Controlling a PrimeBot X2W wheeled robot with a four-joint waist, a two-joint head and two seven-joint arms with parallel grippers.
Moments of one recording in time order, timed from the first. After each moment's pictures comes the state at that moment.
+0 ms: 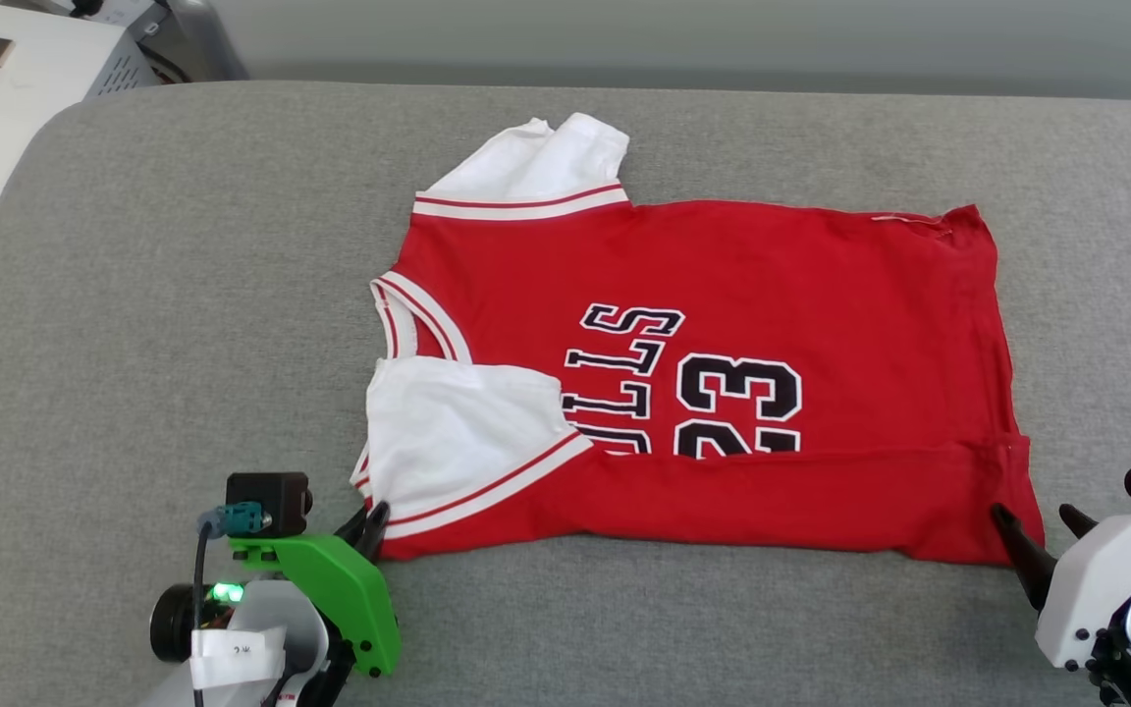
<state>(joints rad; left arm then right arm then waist) -0.28 0.52 -0.71 0.23 -0.93 0.23 0.03 0.00 -0.24 -0.09 -0.04 0.38 0.13 0.55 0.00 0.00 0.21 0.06</state>
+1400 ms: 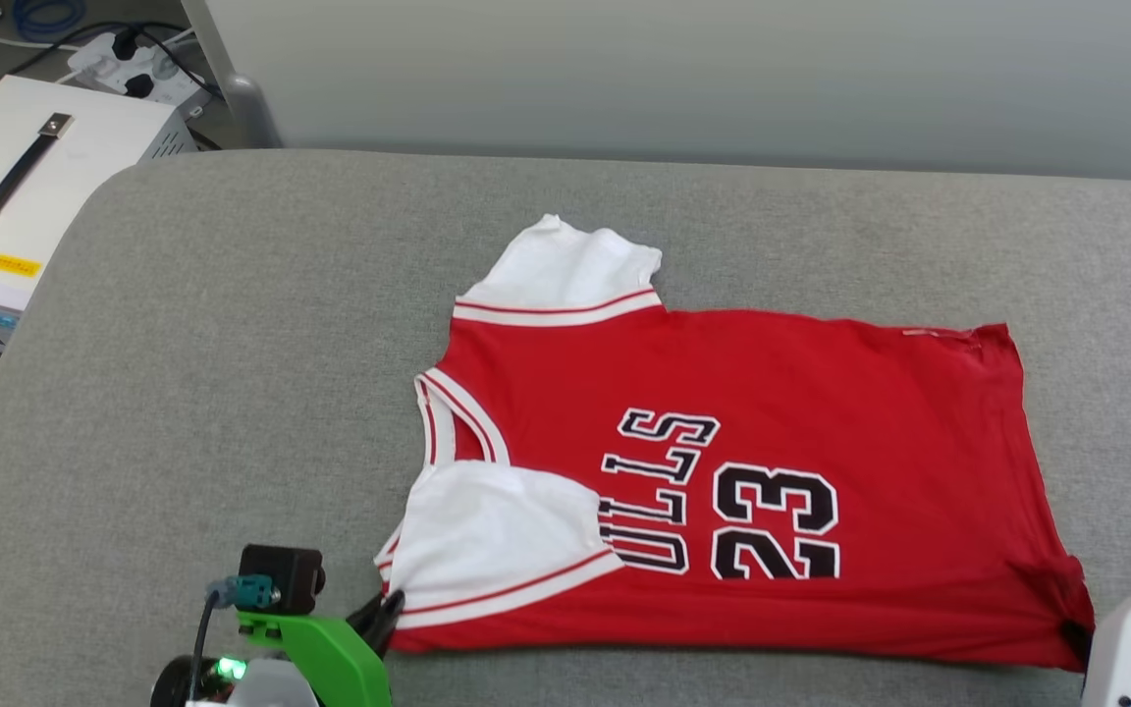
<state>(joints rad) -0.16 0.60 -0.76 0.09 -0.94 0.24 0.08 0.07 -0.19 -0.24 -0.04 0.34 0.13 0.81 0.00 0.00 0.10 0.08</state>
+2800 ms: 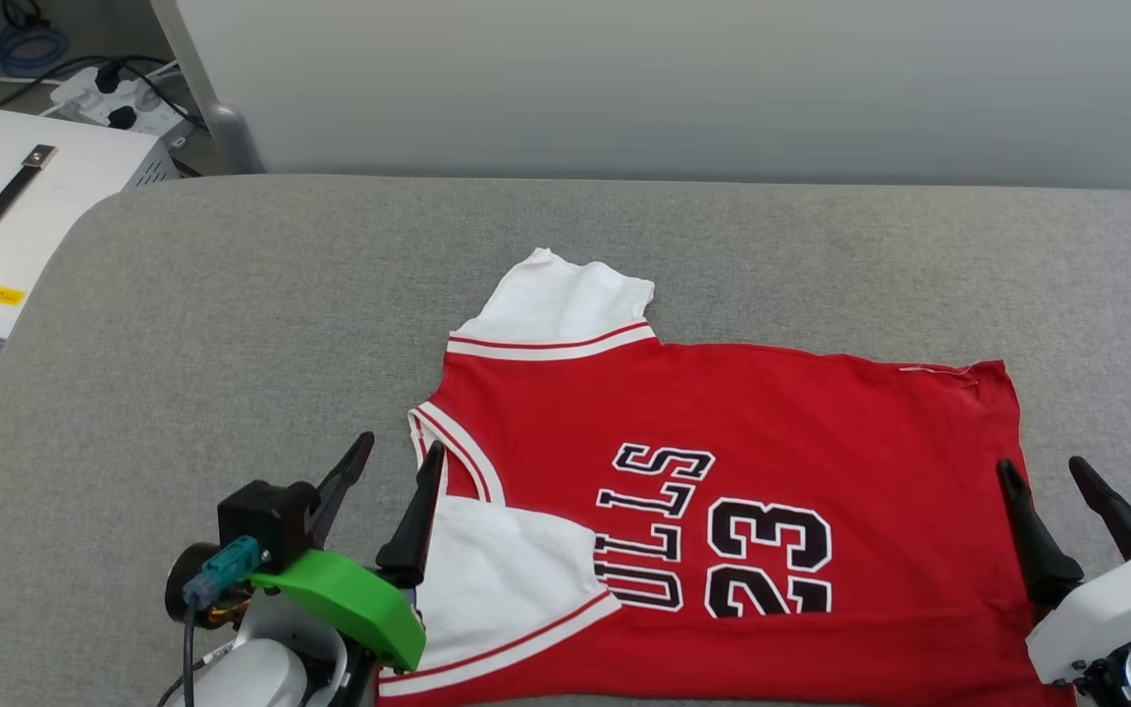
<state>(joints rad) -0.22 0.49 -0.66 0.11 -0.76 0.17 -0.26 0.07 -0.25 -0.06 -0.09 0.39 0.13 0.14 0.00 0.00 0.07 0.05</state>
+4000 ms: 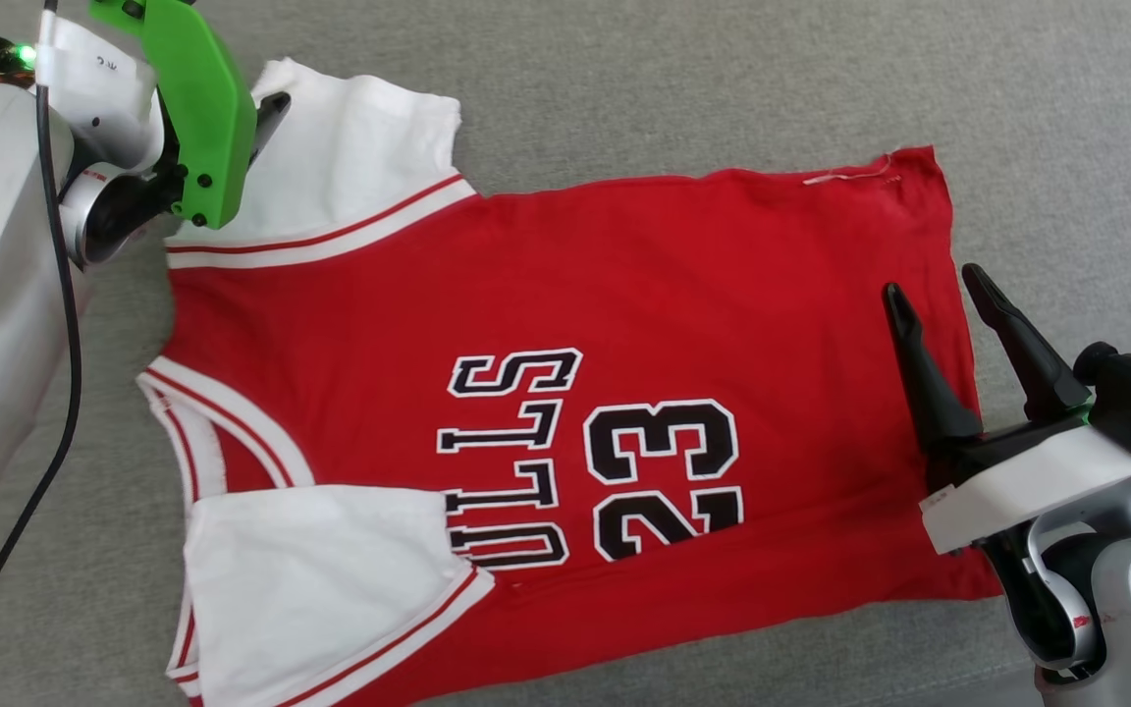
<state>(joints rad) -1.15 0.59 -0.78 0.56 -0.78 -0.13 0.59 -0.17 -0.18 0.12 -0.18 0.35 0.13 0.05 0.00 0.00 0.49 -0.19</state>
